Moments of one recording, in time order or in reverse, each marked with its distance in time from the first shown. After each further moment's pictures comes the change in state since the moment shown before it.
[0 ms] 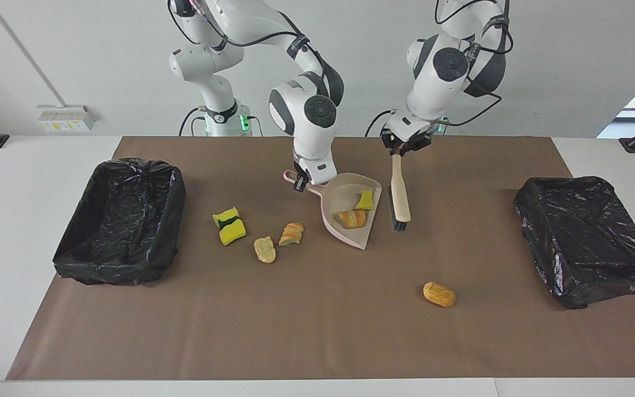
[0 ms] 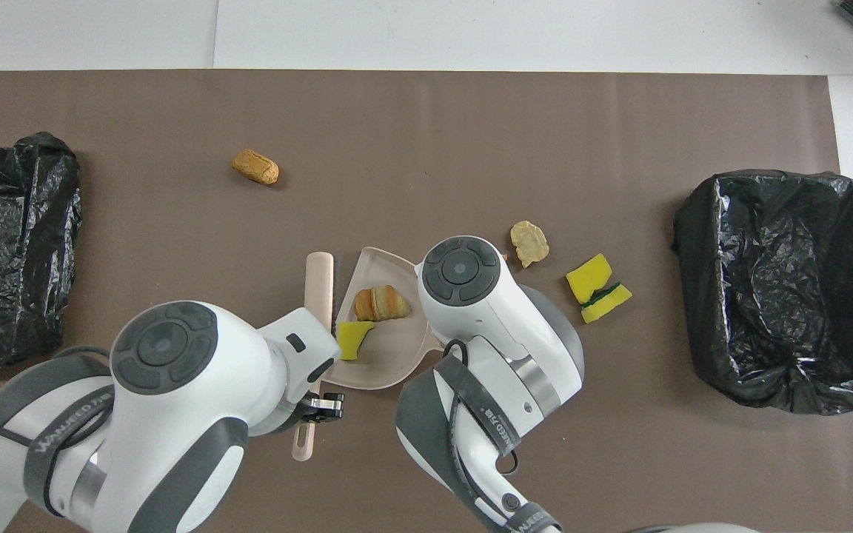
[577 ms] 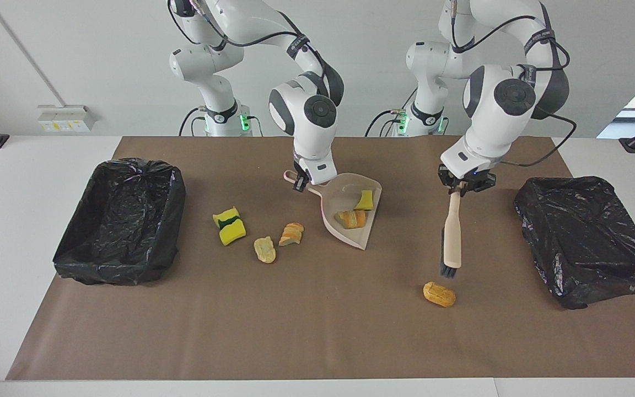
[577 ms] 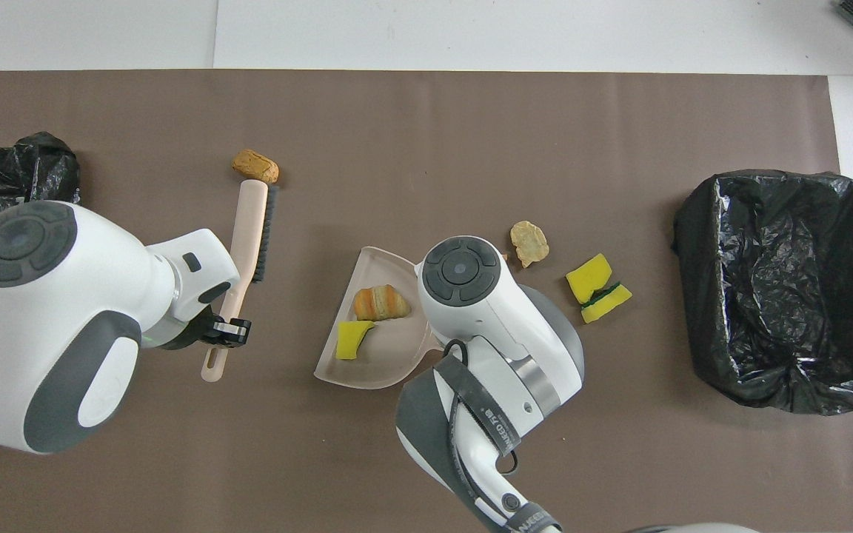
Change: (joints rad) left arm 0.207 0.292 0.002 0.320 0.180 0.010 0.361; right arm 0.000 0.000 0.000 0.000 0.000 0.001 0.000
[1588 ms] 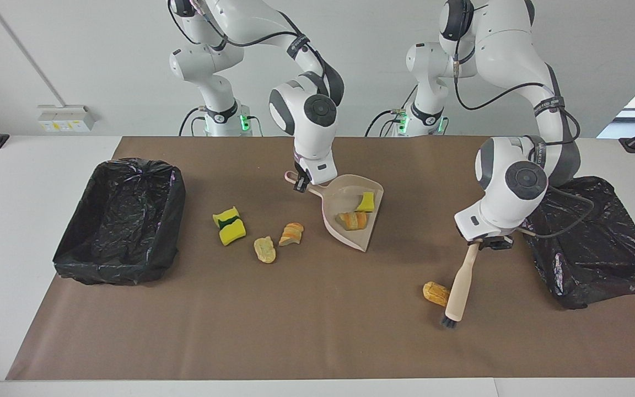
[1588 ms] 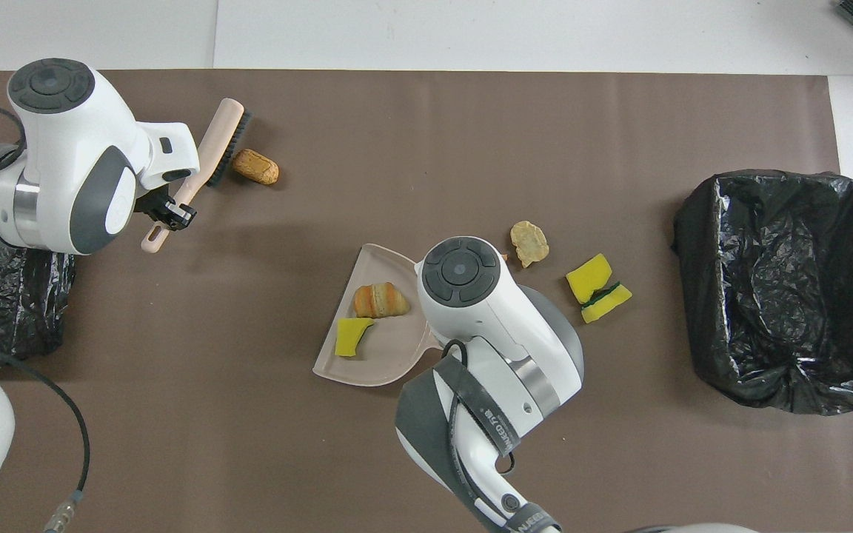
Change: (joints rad) left arm 0.062 0.297 -0.020 0.198 0.070 0.064 0.266; right arm 0.001 0.001 0.000 0.000 0.000 0.022 0.018
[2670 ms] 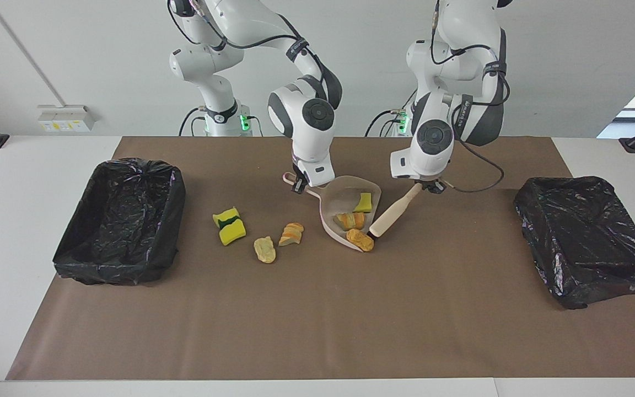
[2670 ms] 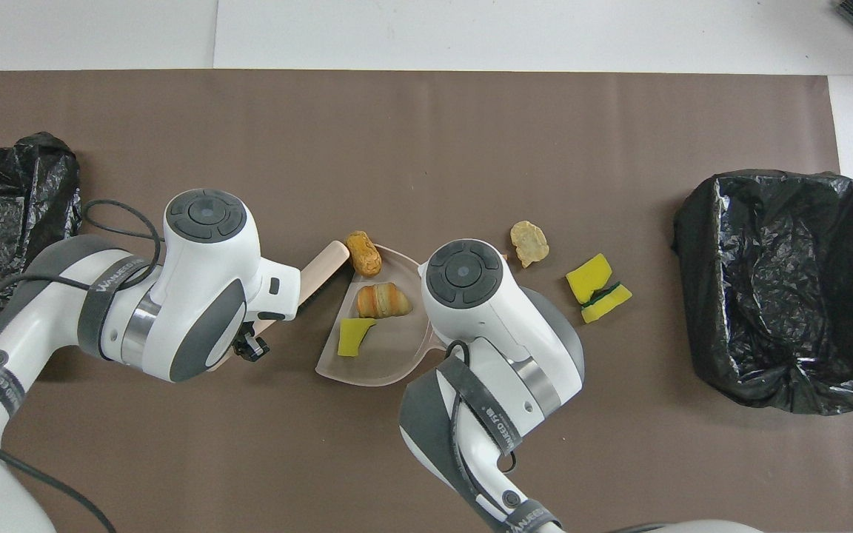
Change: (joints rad) left arm -0.250 -0.335 -0.020 -0.394 -0.054 -0.193 0.025; right arm -0.001 -0.005 -0.002 -0.036 -0.008 0.027 0.000
